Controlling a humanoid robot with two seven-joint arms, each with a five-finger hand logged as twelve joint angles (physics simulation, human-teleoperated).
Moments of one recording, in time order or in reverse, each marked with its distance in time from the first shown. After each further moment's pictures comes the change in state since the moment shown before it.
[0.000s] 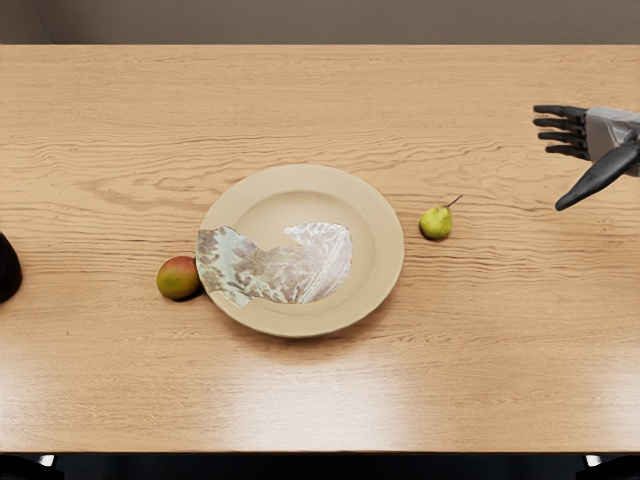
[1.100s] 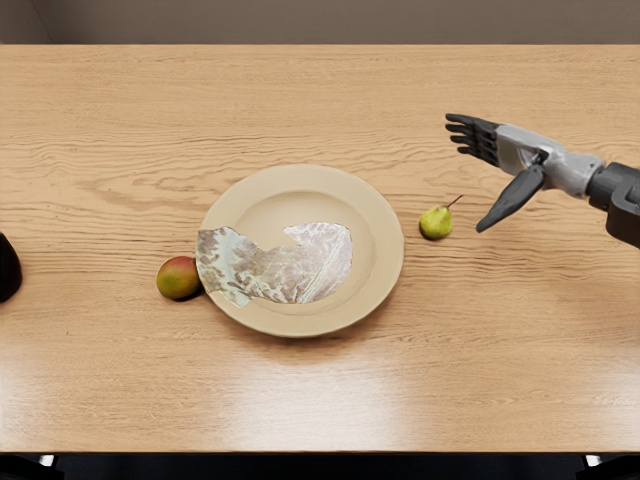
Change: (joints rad) left arm 0.000 0.000 0.000 0.000 0.000 0.000 0.000; right arm 0.003 0.296 -0.127 -0.265 -0.338 0.000 0.607
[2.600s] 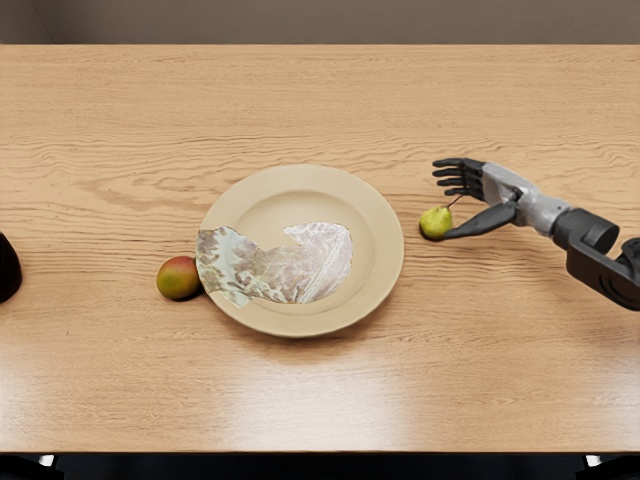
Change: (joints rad) left arm 0.000 0.000 0.000 0.000 0.000 0.000 0.000; right arm -0.071 0.161 -0.094 -0.173 0.119 -0.149 0.034
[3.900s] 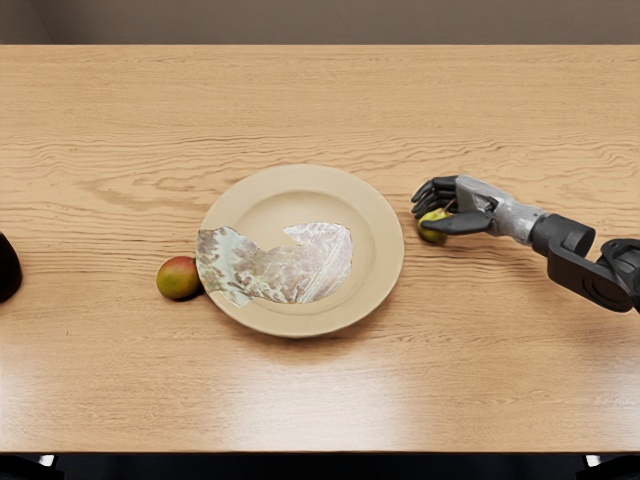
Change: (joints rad) left arm 0.000 0.000 0.000 0.000 0.000 0.000 0.000; right arm 0.015 0.032 -0.062 0.013 0.011 0.056 0.001
